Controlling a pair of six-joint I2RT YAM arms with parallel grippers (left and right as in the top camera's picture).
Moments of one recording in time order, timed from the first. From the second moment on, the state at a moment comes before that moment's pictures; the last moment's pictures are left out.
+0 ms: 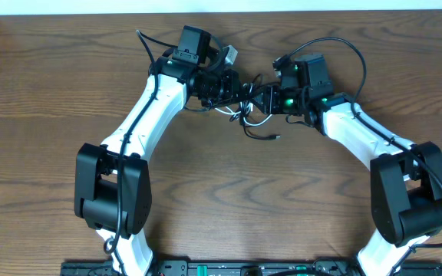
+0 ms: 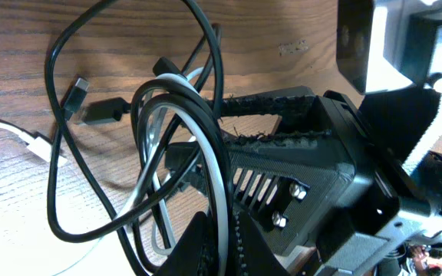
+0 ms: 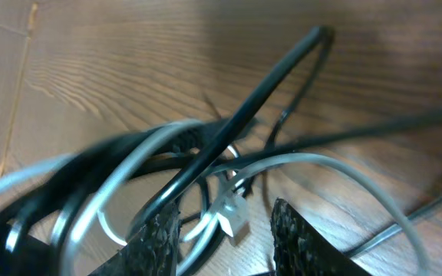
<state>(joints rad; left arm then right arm) -0.32 1.92 1.54 -0.71 0.72 -0.41 0.33 1.87 1.17 -0.10 -0.54 0.43</state>
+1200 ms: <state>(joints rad) -0.31 1.92 1.54 -0.71 0.72 -0.41 0.43 1.89 1.17 -0.02 -0.34 0.53</state>
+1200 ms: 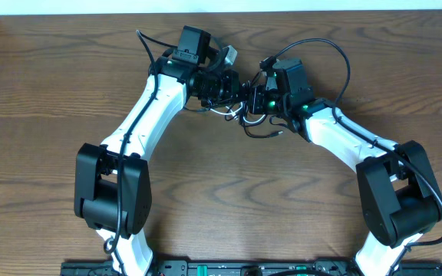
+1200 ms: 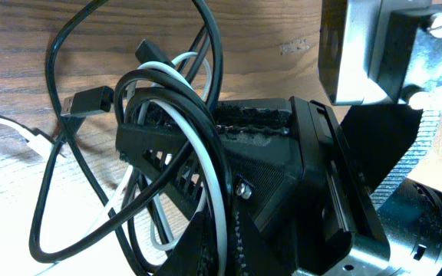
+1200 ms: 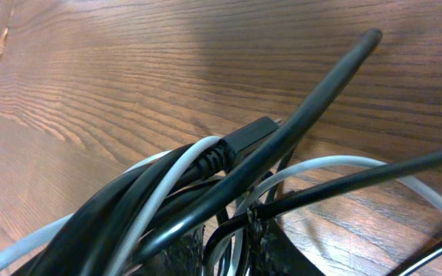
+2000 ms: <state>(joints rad) -0.31 1.92 1.54 -0.71 0.72 -0.41 0.35 1.84 1.17 -0.08 -0.42 0.55</state>
